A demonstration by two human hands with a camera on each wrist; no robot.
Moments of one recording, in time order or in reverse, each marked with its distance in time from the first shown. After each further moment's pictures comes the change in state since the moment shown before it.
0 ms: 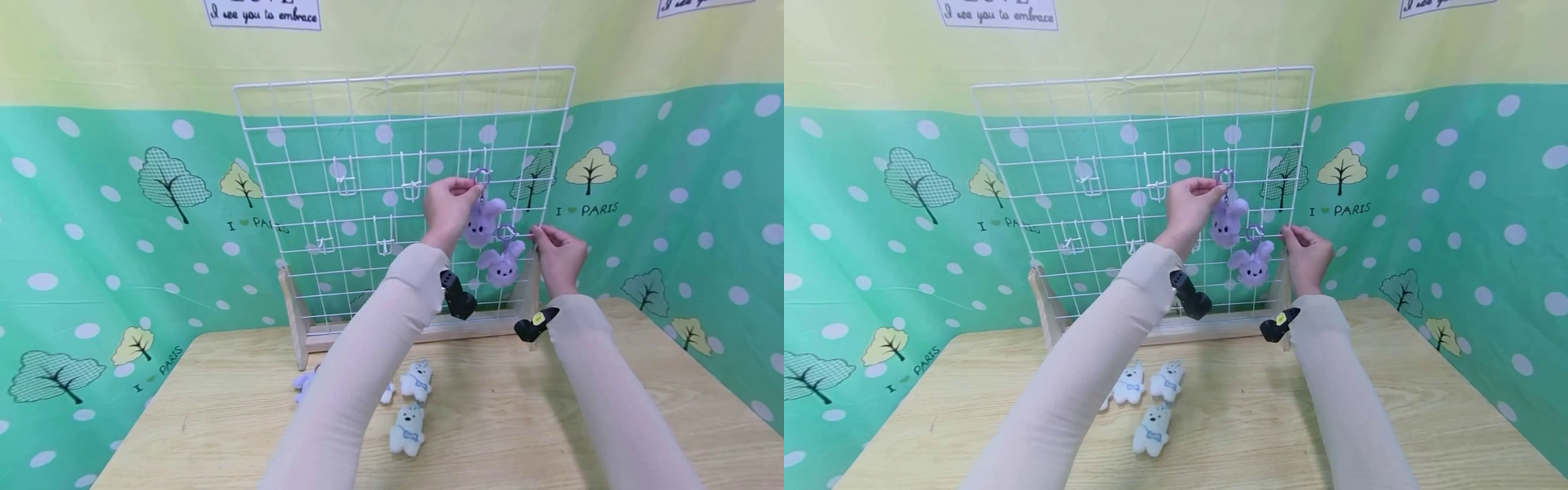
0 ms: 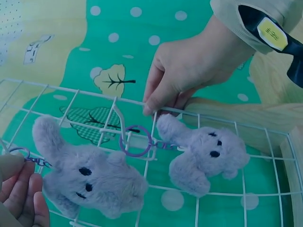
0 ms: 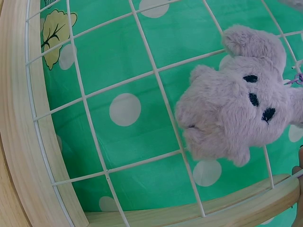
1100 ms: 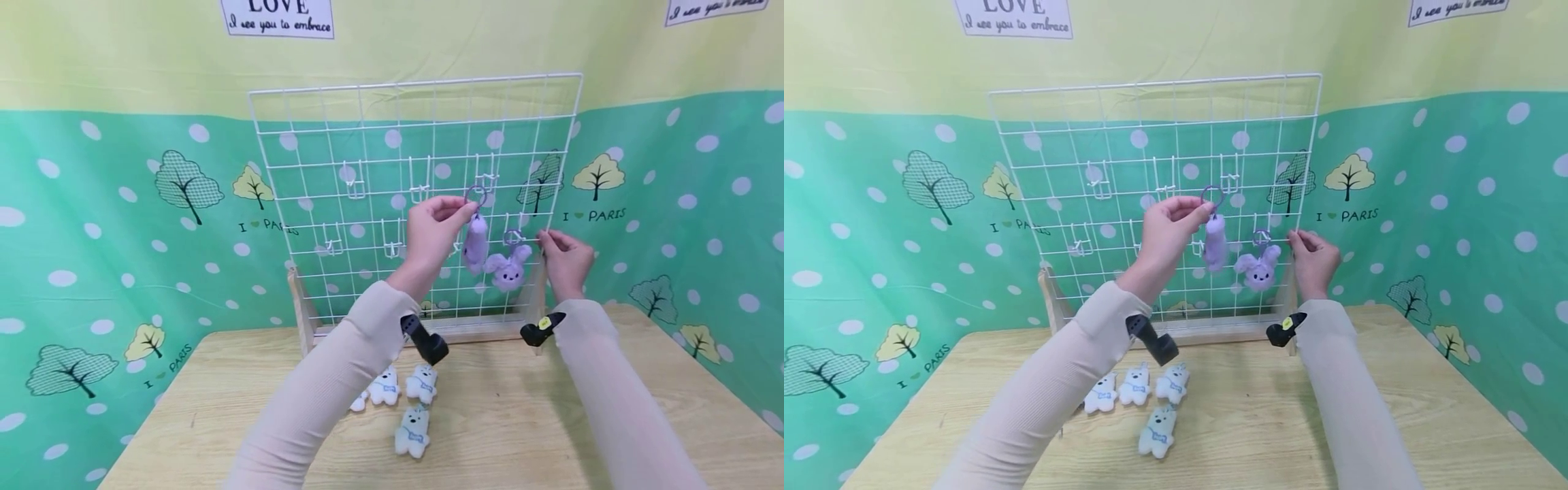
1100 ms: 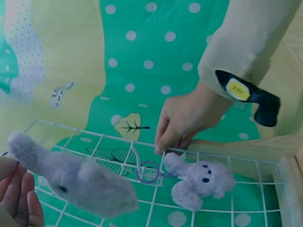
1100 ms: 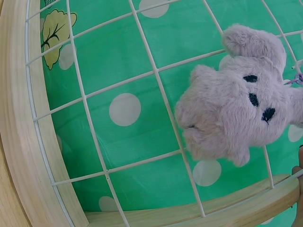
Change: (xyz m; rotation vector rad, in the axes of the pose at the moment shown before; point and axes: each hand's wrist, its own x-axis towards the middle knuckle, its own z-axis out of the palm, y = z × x) left_hand -0.045 0.004 -0.051 -0.120 -0.141 0.072; right_hand -0.002 0.000 -0.001 -0.020 -0.011 0.012
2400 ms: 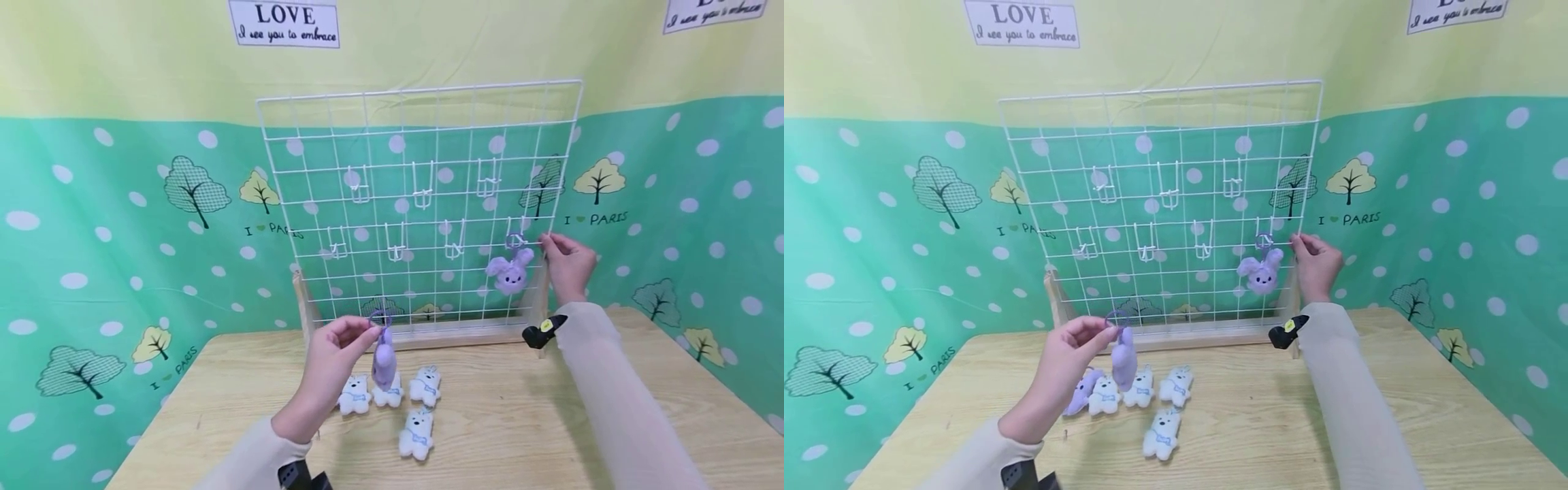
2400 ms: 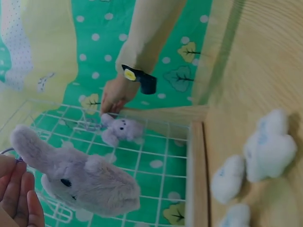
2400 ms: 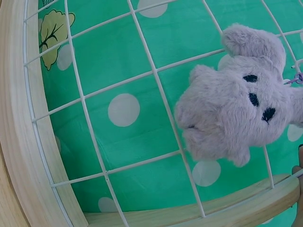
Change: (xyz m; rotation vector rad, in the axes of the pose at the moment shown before) left_hand -0.129 -0.060 -0.132 0.116 0.090 -0.157; right_hand -0.002 0.001 -0.001 -0.019 0.013 -0.012
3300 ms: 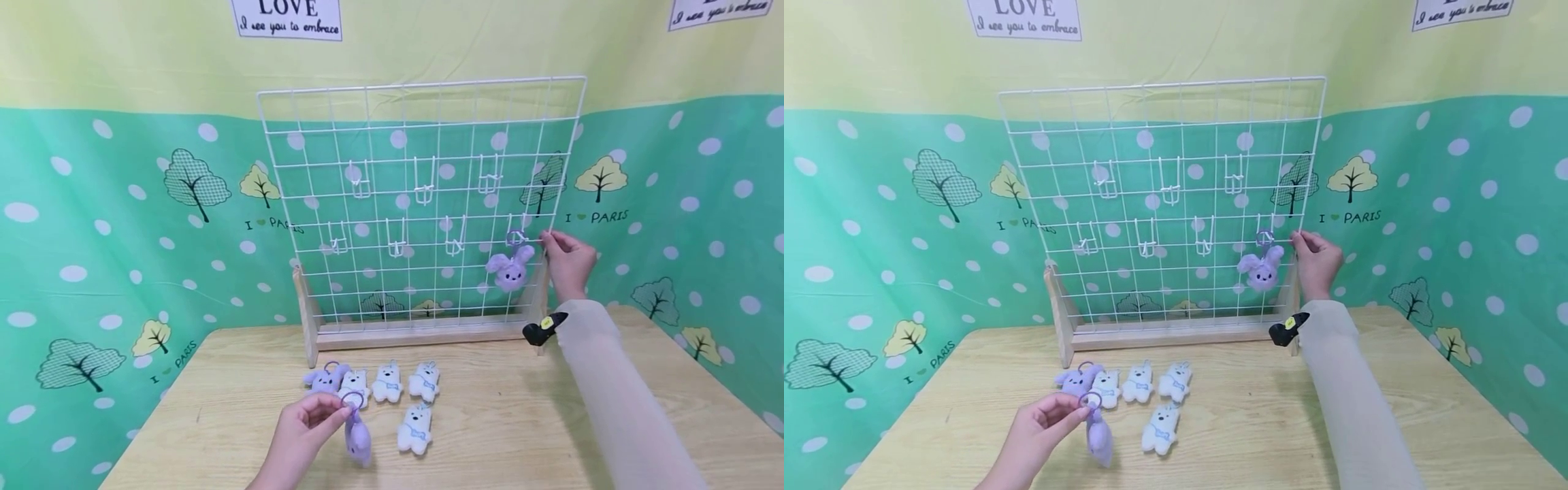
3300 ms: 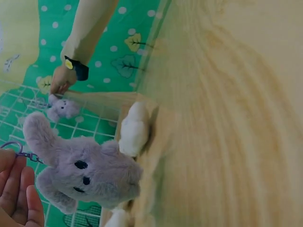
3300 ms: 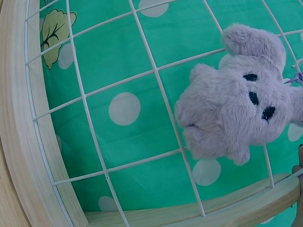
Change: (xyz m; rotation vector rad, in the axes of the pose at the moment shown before) left_hand -0.069 -0.063 -0.045 0.152 -0.008 -0.147; right_hand 0.000 -0.002 0.000 0.029 -0.011 -0.003
